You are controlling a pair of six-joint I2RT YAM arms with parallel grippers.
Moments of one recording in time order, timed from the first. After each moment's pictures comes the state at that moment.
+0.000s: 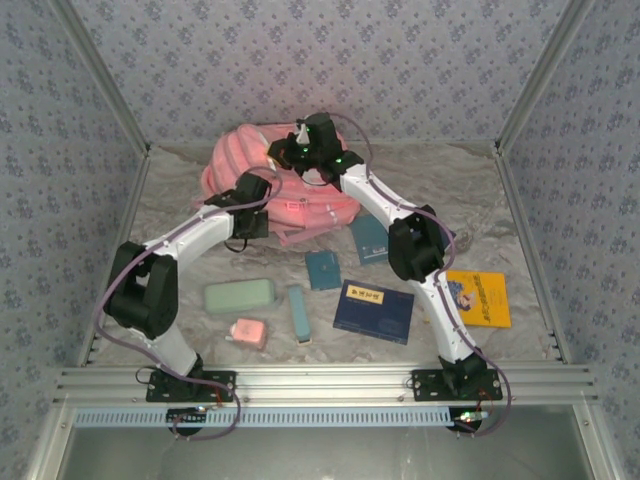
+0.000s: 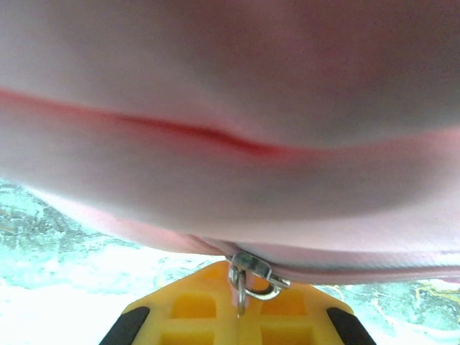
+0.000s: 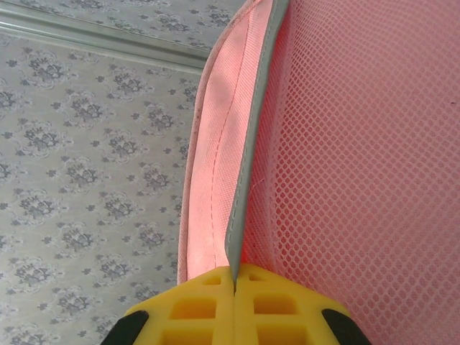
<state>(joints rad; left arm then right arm) -0.42 1.68 1.21 -0.64 -0.24 -0.40 0.56 2.45 2.29 -0.17 -0.51 1.09</state>
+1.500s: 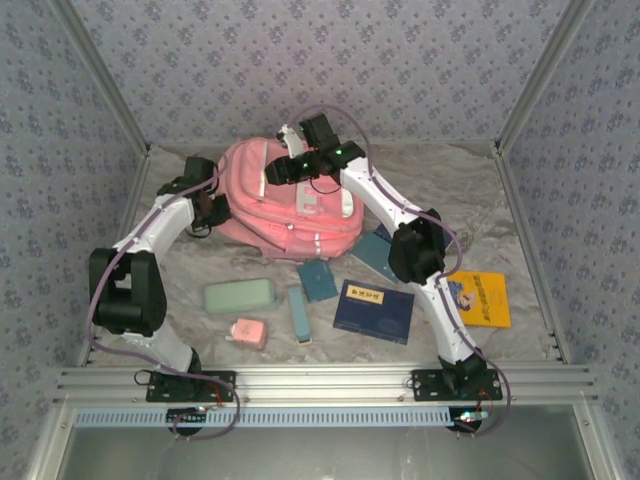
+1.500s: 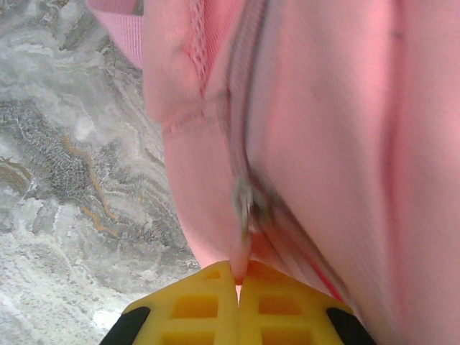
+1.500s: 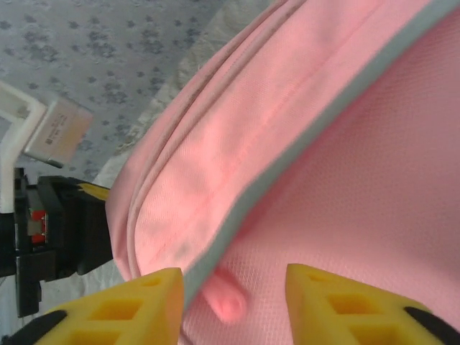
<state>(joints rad) -0.13 1.65 1.25 -0.68 -0.04 -0.44 0.59 2.41 2.41 -0.69 -0.54 0.24</state>
